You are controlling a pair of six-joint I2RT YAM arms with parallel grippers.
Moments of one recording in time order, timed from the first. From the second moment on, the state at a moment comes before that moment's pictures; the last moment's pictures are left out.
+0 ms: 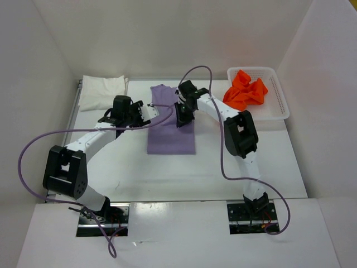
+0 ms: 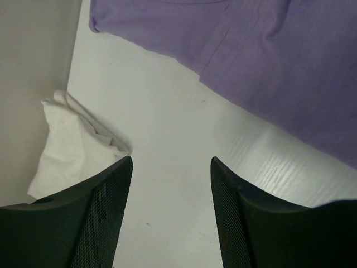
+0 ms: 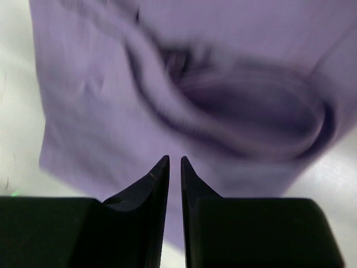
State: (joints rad) left arm -0.24 1.53 1.01 -0.12 0.19 0.97; right arm 0.52 2.21 1.86 -0.78 -0.27 0.31
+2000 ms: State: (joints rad) left arm -0.47 1.61 0.80 -0.25 0.36 1.64; right arm 0.48 1.86 1.20 -0.60 -0.31 0.53
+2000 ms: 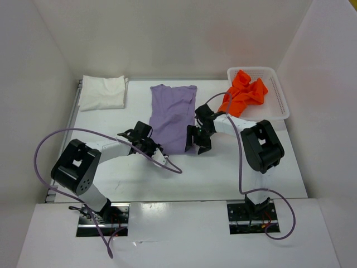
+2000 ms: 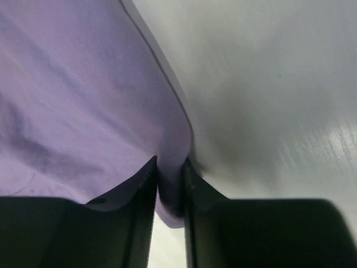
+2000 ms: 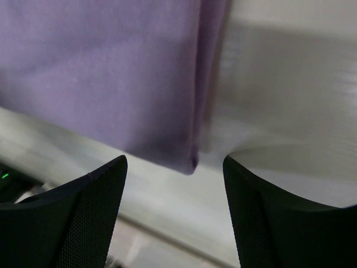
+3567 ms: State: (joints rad) left arm -0.48 1.41 1.32 -1.02 0.74 0.87; right arm 0.58 1.31 1.13 -1.06 -0.61 0.50
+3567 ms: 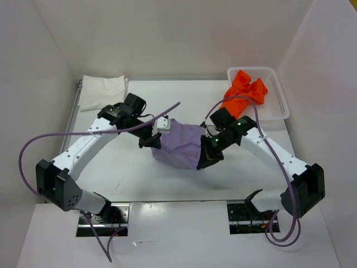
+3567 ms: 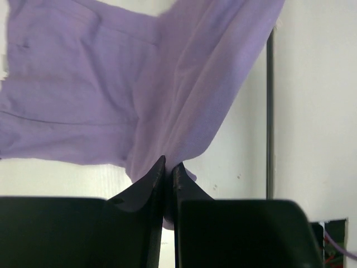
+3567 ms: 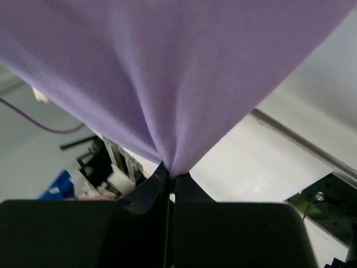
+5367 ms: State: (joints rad) left arm -0.27 1.90 1.47 -0.33 0.38 0.52; right arm 0.11 1.98 1.65 -0.66 -0.57 0.51
